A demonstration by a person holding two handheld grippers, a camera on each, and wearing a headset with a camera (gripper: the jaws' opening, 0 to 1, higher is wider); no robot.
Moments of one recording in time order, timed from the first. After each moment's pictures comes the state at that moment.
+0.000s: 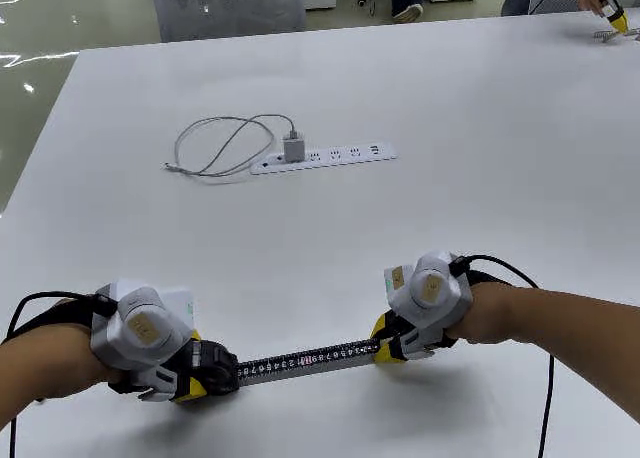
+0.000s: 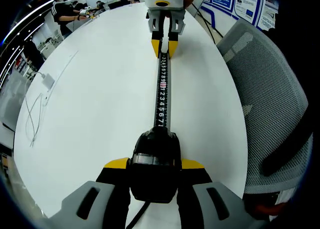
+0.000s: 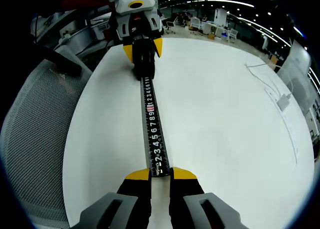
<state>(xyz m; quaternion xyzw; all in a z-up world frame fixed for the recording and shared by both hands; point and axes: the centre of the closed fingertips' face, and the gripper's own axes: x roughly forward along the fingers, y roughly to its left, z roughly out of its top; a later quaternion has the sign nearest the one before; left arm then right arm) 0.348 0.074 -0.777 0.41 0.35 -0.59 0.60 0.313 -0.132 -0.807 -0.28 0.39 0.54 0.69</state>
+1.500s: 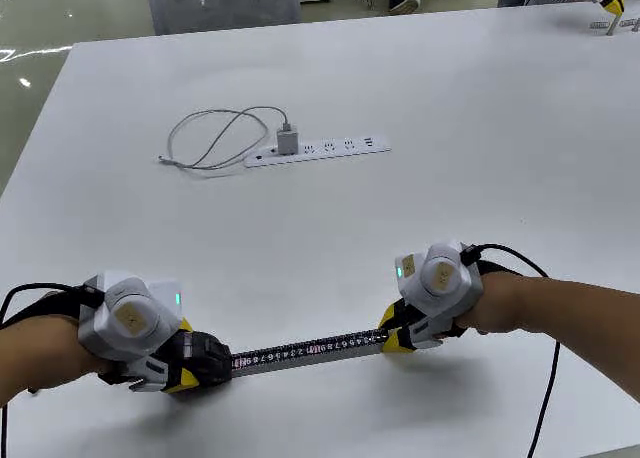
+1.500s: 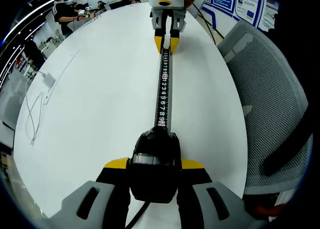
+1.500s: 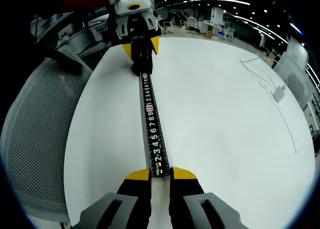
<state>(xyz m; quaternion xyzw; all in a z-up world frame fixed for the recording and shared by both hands) 0.348 0.074 -0.776 0.41 0.35 -0.59 0.60 0.307 -0.154 -0.807 -0.28 0.40 0.53 0.70</state>
